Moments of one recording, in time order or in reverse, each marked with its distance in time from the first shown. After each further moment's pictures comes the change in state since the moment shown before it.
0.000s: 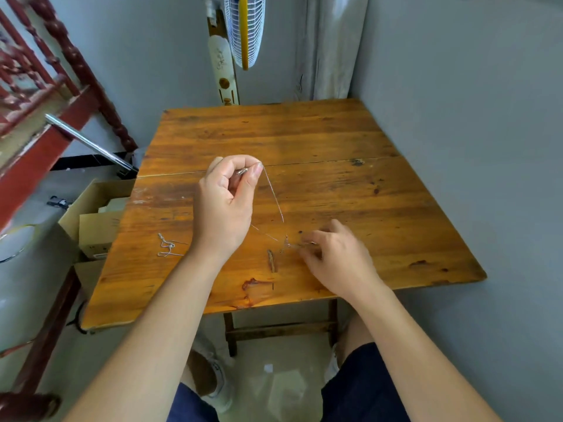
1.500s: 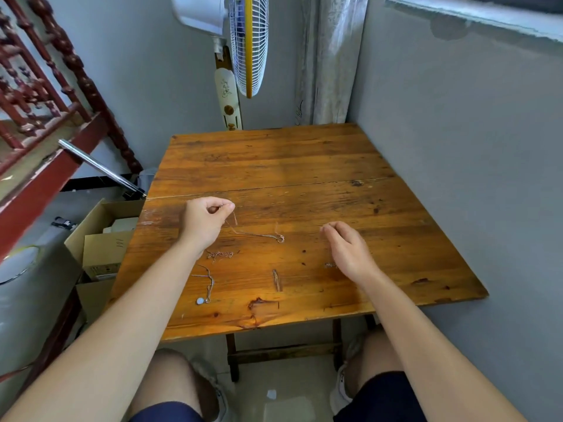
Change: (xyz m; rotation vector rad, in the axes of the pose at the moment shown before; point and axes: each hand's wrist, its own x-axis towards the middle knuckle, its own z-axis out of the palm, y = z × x) left_hand 0.040 -0.098 -0.019 0.149 -0.122 -0.439; right_hand 0.038 0.016 -0.004 0.783 -0.029 0.341
